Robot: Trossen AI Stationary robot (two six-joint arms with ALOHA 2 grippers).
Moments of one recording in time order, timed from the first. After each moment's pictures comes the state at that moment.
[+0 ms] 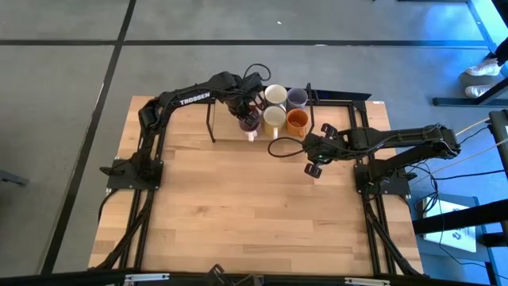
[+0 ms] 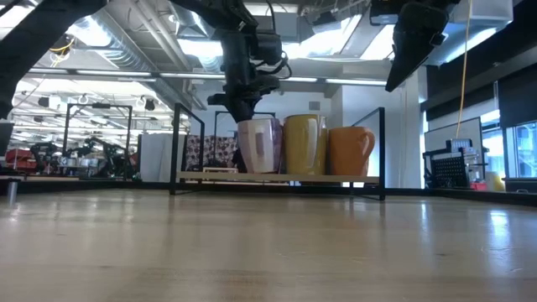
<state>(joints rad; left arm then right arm) 0.51 2.02 1.91 -1.17 -0.04 -0.32 0.05 1.25 1.11 -0.99 0.35 0.34</state>
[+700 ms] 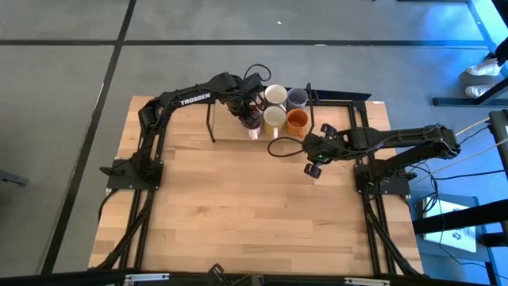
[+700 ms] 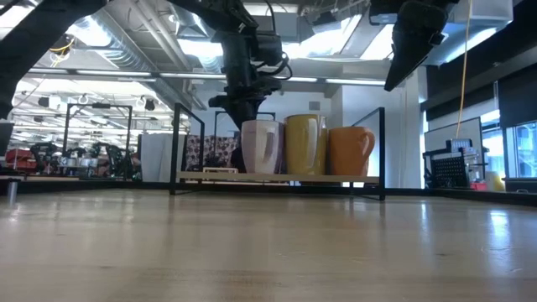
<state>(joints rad) 0.51 2.02 1.88 -1.14 -0.03 -0.33 0.05 1.25 1.11 -0.98 0.35 0.34</state>
